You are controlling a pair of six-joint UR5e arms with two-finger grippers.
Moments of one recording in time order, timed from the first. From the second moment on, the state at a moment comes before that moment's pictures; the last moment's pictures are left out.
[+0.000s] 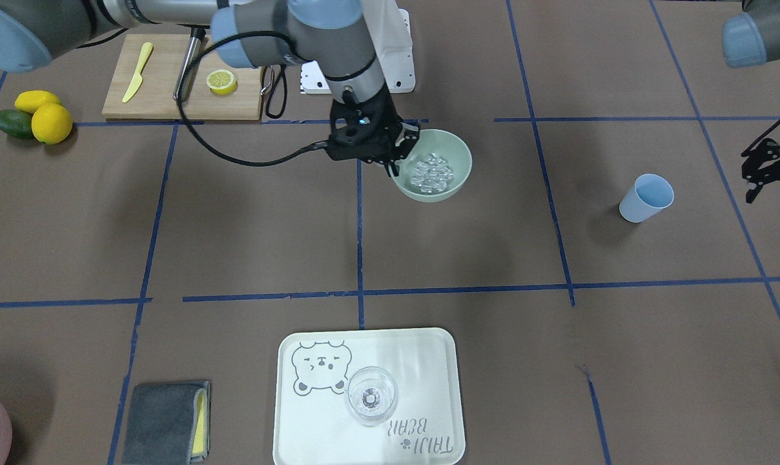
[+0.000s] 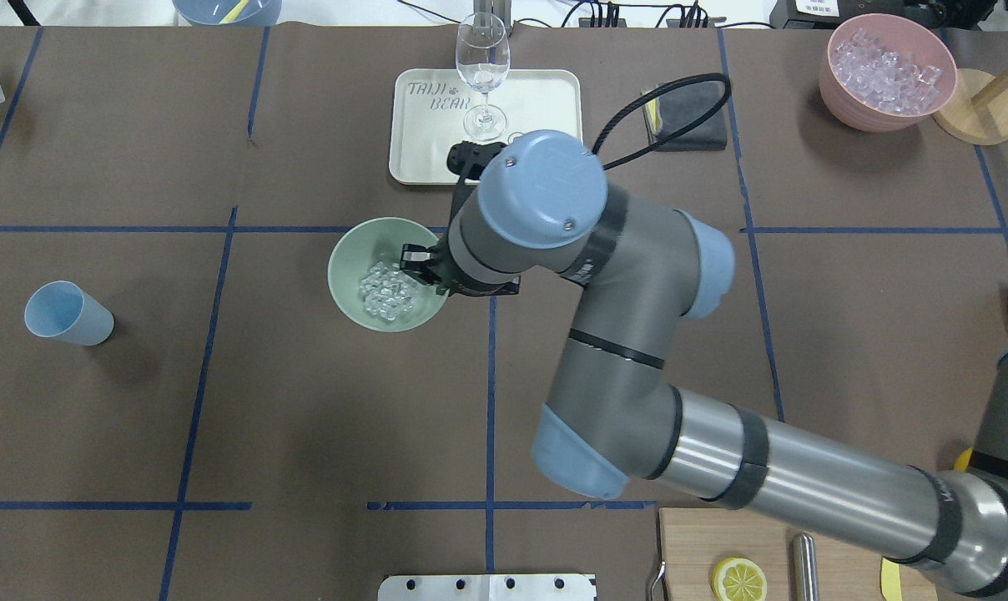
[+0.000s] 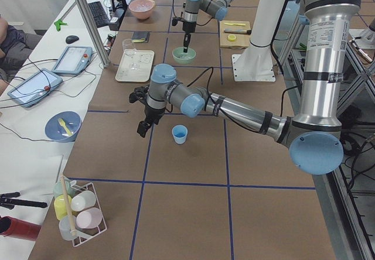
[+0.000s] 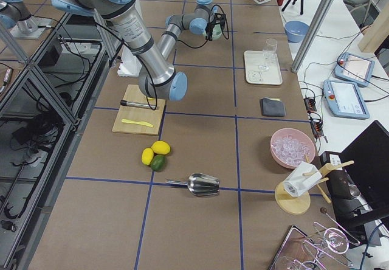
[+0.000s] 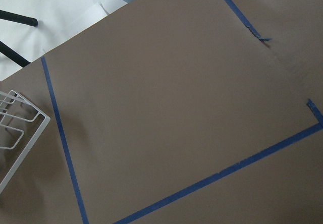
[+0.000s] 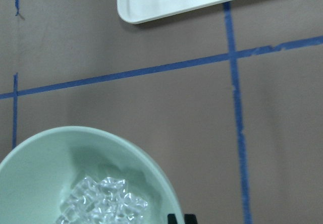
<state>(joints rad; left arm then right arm) -1.31 -1.60 -1.84 -1.80 -2.10 -0.03 0.53 -0.82 1.76 -1.45 1.88 1.40</state>
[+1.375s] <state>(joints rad) -1.51 -1.49 -1.75 -1.71 -2.39 0.04 1.06 -1.62 1.90 -1.26 2.18 0.73</state>
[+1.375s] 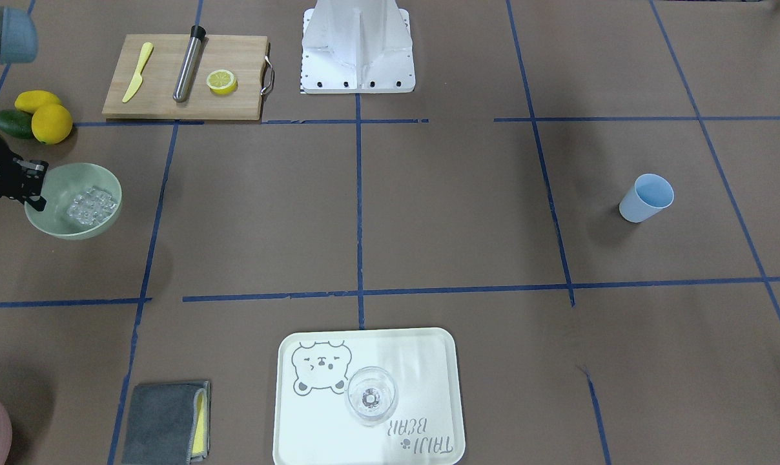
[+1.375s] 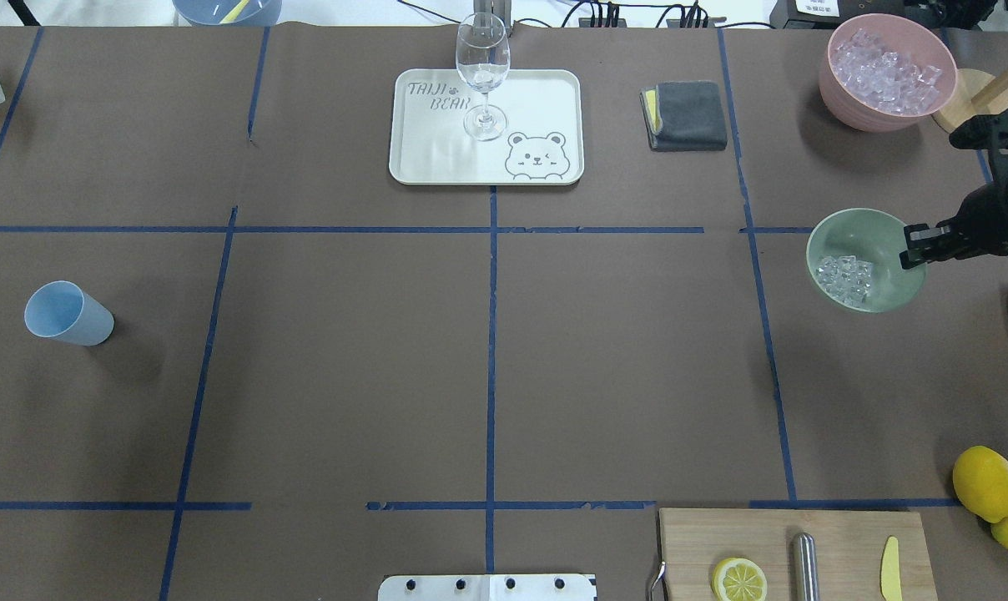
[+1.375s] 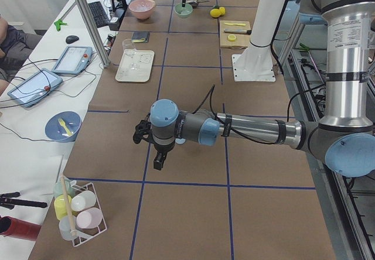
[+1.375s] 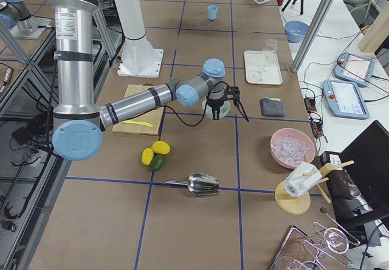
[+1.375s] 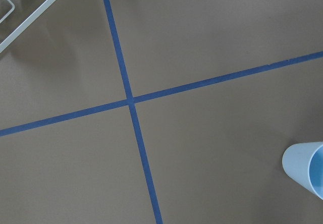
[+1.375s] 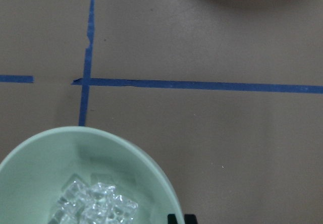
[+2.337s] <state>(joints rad) -1.51 -1.49 -1.75 -1.71 -2.38 0.04 1.06 -1.64 1.70 -1.10 2.23 0.74</state>
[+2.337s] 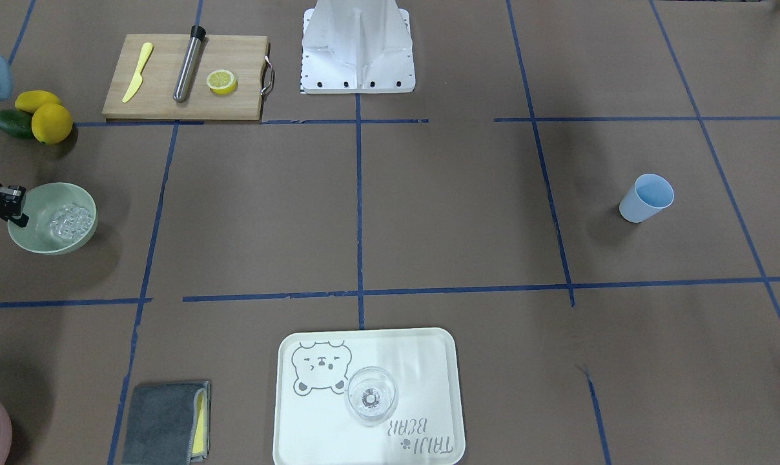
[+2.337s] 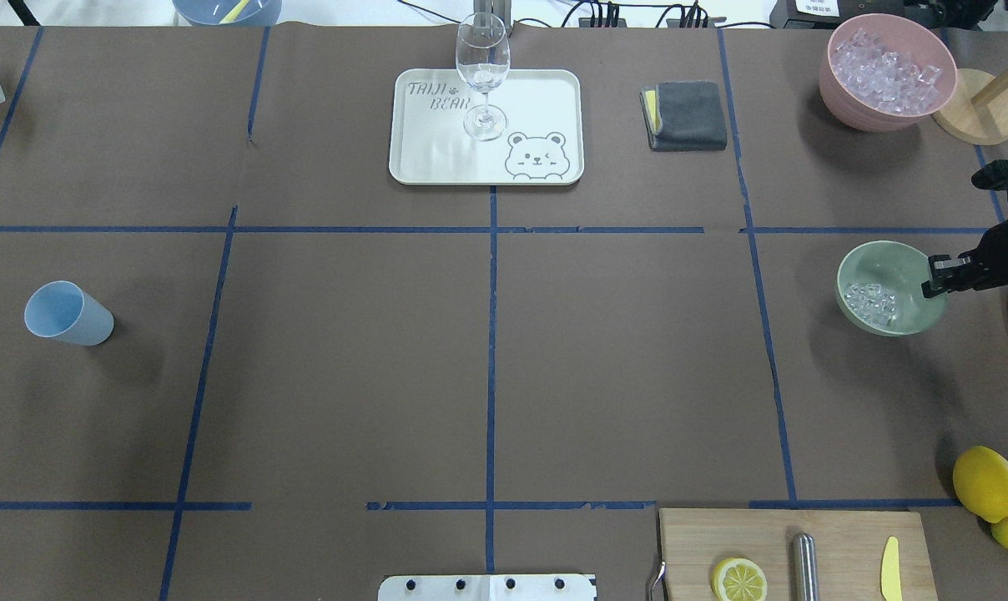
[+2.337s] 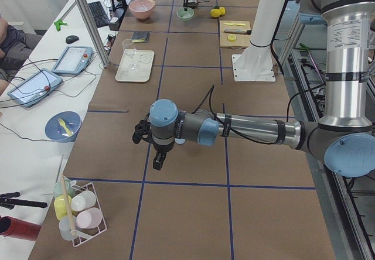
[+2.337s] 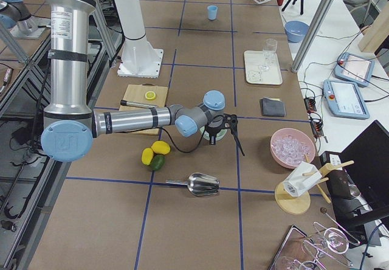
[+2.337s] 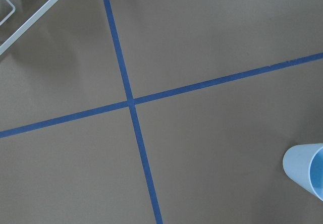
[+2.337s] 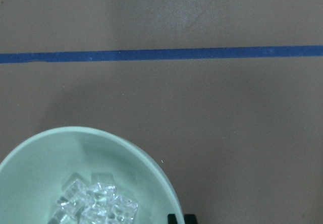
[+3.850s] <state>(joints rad) -1.51 -1.51 -1.74 -1.73 -2.38 0.04 1.33 -1.65 1.80 -1.36 2.29 0.31</state>
